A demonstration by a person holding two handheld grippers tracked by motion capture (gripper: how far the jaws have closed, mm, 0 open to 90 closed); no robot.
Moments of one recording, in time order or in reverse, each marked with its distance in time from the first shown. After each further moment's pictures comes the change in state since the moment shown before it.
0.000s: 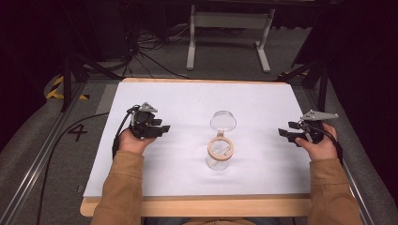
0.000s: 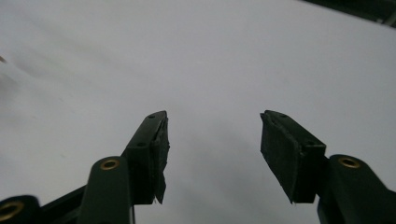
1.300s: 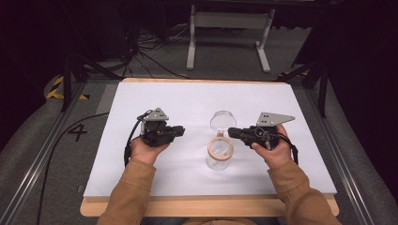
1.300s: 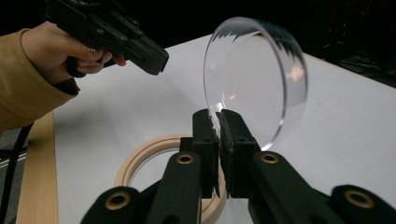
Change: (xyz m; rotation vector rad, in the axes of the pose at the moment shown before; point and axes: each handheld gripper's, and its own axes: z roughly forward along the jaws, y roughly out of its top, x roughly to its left) left arm -0.058 0.009 -0.015 -0.152 -0.170 0.075; right arm 0.144 0.067 0.014 -0.287 0.487 -0.177
